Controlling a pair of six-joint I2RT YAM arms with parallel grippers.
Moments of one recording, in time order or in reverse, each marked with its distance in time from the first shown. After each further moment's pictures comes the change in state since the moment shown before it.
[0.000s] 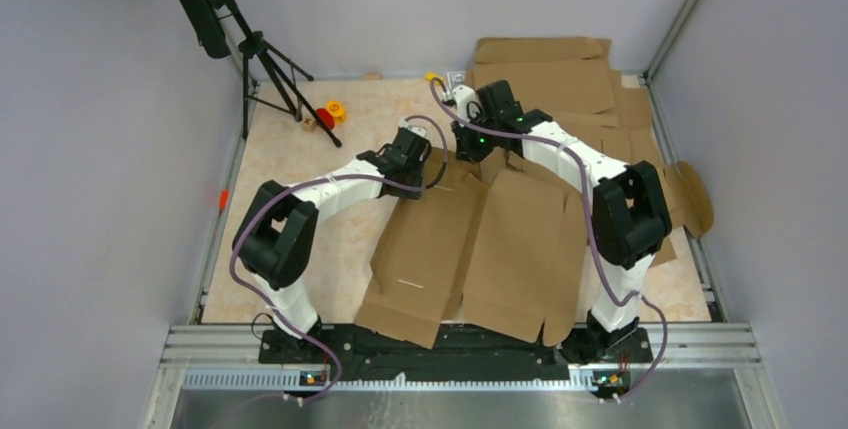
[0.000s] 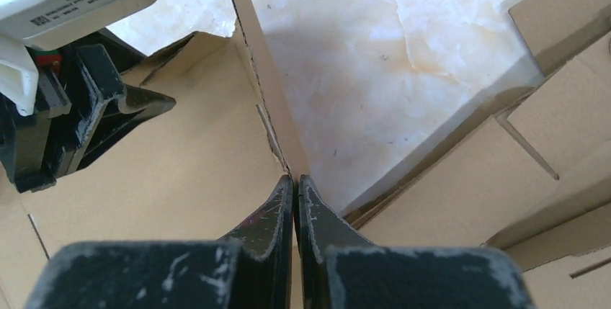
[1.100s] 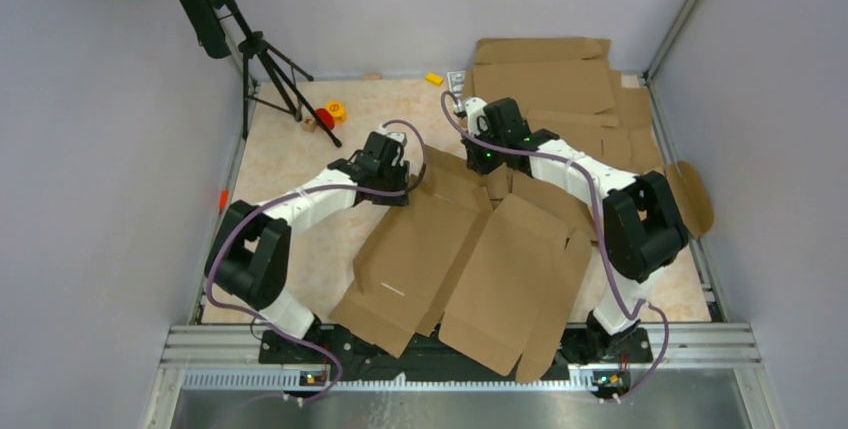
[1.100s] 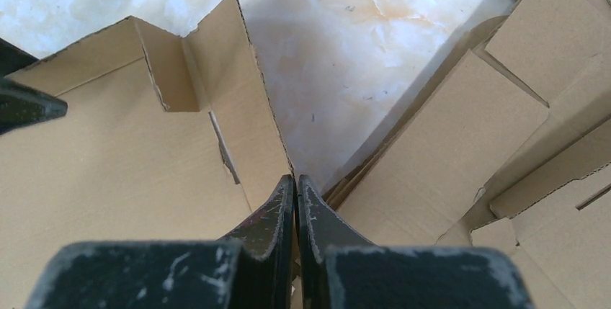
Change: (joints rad) left arm 0.095 -0.170 -0.162 0.027 0.250 -0.028; right arm 0.021 -0.119 -0.235 0.158 0.162 0.088
